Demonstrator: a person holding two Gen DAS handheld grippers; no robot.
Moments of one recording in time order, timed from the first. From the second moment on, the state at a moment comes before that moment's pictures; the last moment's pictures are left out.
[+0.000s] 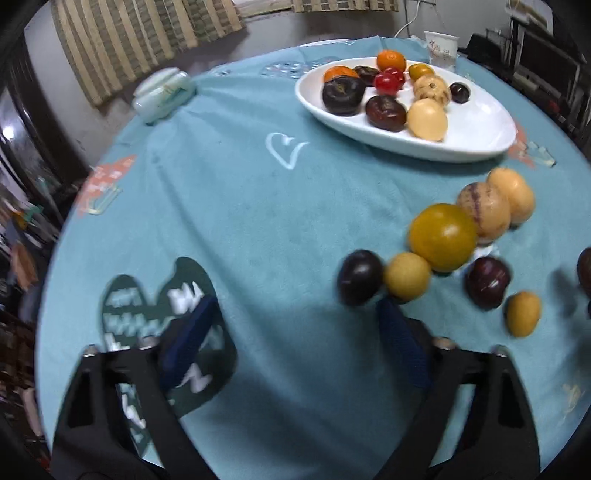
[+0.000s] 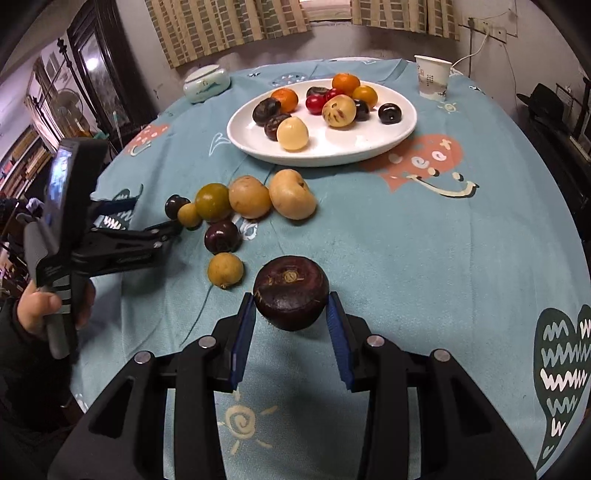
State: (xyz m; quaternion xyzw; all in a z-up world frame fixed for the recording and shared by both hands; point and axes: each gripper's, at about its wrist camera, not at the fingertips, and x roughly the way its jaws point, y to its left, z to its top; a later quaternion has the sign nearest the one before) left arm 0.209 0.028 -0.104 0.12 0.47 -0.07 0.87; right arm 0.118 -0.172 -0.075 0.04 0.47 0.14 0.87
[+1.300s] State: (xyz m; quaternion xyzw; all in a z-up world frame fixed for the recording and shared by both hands) left arm 0.171 0.027 -0.061 -0.01 0.43 -0.16 0.89; right arm 0.100 -0.155 -0.048 0.04 0.44 0.12 0.89
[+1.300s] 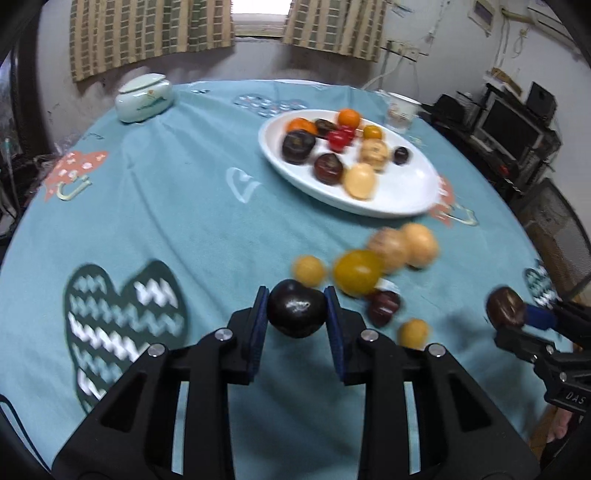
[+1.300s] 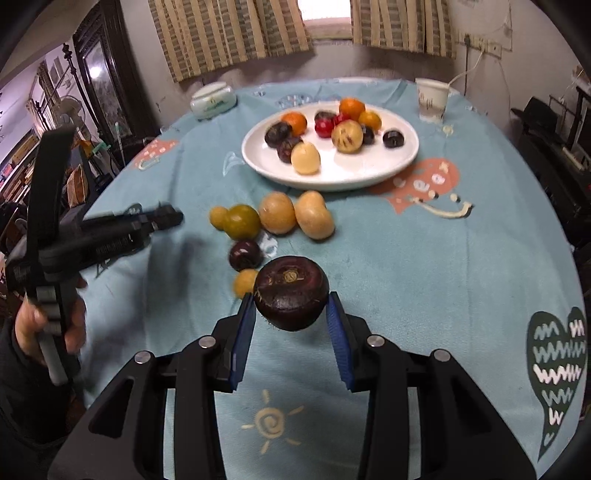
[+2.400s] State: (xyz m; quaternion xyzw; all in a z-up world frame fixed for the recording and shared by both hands) left arm 0.318 -0.073 -0.006 0.03 0.45 -0.14 0.88; right arm 0.252 -0.205 -0.015 0.01 0.42 0.10 0.90
